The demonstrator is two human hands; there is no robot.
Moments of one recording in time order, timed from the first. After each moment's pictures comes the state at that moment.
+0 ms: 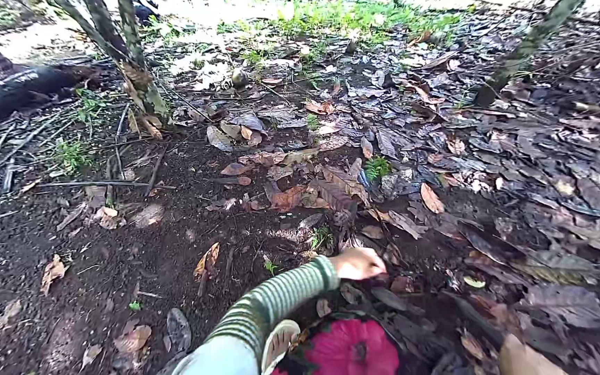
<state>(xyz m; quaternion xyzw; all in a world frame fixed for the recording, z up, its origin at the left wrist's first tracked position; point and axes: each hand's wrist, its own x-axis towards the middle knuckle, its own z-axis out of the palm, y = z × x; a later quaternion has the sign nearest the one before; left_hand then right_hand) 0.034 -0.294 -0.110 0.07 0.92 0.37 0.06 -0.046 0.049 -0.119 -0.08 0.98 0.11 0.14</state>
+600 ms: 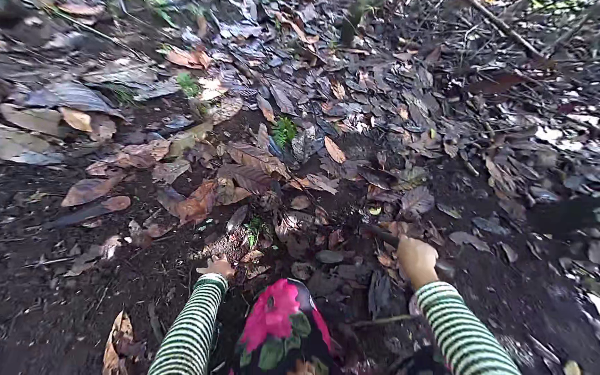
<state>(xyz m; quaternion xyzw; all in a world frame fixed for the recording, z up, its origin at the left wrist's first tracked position) 0.090 -0.485 -0.269 -0.33 0.83 0.17 0.41 -0.097 -0.048 -0.090 0.08 0.95 0.18 0.26</state>
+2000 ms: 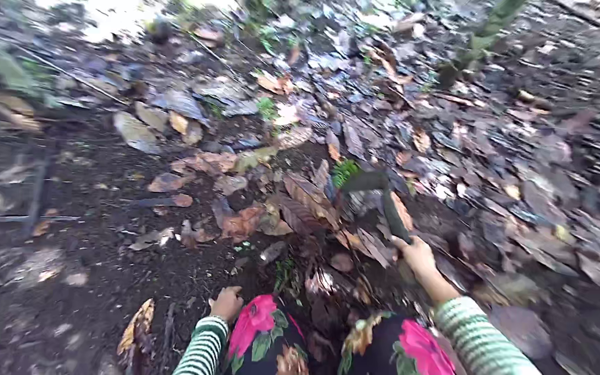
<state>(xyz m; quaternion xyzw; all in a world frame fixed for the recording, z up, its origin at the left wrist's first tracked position) 0.115 -0.513 -0.254 -0.47 0.77 0.32 0.28 -0.309 -0.218 -0.133 0.02 0.88 -0.40 0.25</state>
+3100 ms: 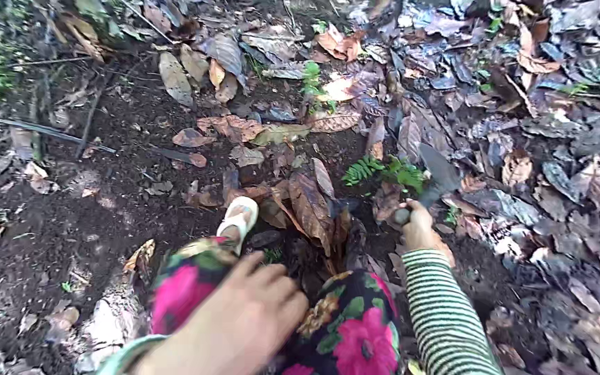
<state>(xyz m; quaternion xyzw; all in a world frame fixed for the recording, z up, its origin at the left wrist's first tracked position) -0.082 -0.415 0.088 -0.10 0.99 0.13 -0.04 -0.507 -0.366 -0.199 0.15 0.65 -0.69 0.30</state>
